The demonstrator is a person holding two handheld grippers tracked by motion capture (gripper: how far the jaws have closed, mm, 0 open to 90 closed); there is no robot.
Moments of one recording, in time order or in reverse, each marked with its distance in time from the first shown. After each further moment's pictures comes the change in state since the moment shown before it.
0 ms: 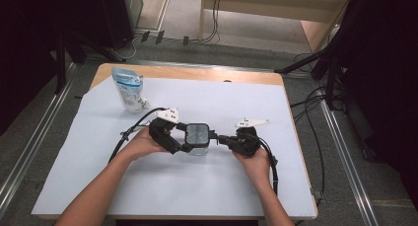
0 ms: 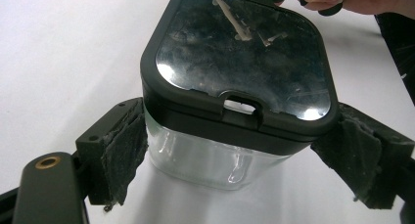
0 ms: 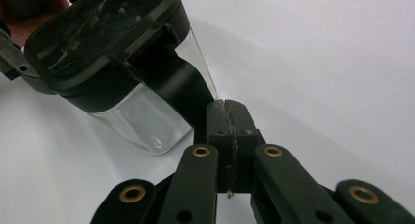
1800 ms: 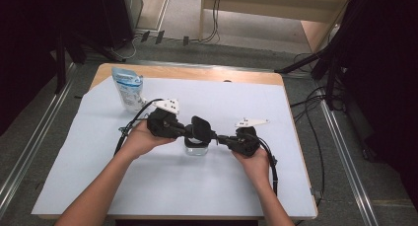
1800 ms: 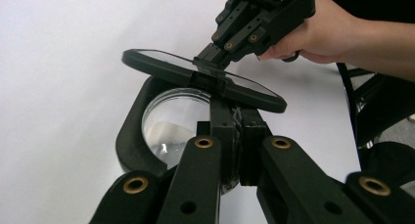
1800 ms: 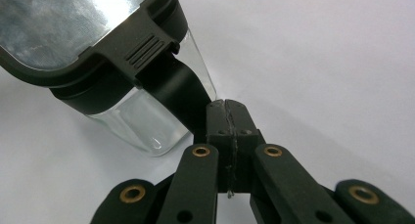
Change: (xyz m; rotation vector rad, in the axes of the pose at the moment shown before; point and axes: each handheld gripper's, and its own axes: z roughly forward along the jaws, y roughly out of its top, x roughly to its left) left arm -0.024 0.046 -0.026 0.002 -0.015 -0.044; right arm 0.000 0.000 0.002 -0.001 0.001 0.007
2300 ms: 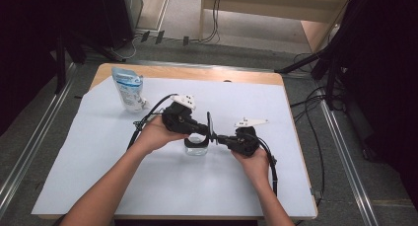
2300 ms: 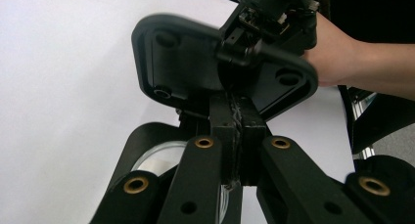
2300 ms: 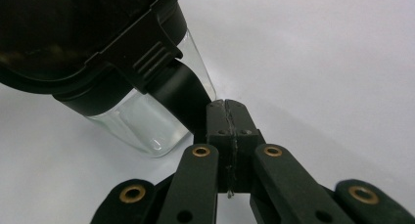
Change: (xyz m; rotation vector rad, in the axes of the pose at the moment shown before) left arm -0.001 0.032 0.024 0.033 -0.017 -0.001; right arm 0.001 0.000 0.001 0.002 -0.001 0.010
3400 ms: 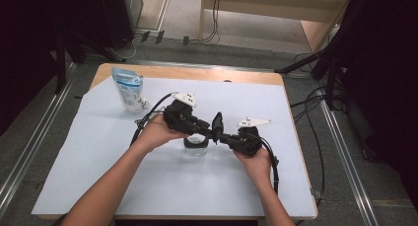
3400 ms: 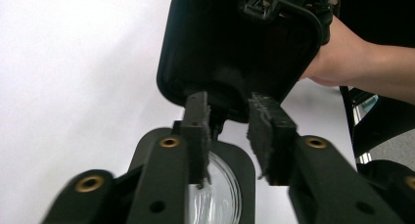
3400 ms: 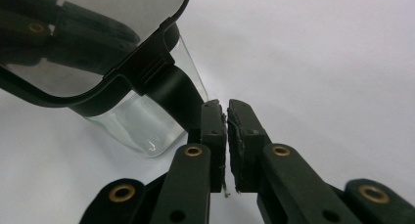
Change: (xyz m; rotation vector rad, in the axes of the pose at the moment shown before) left arm 0.009 -0.003 -0.002 -0.012 -0.011 -0.025; right arm -0.002 0.001 -0.007 -0.025 -0.014 -0.012
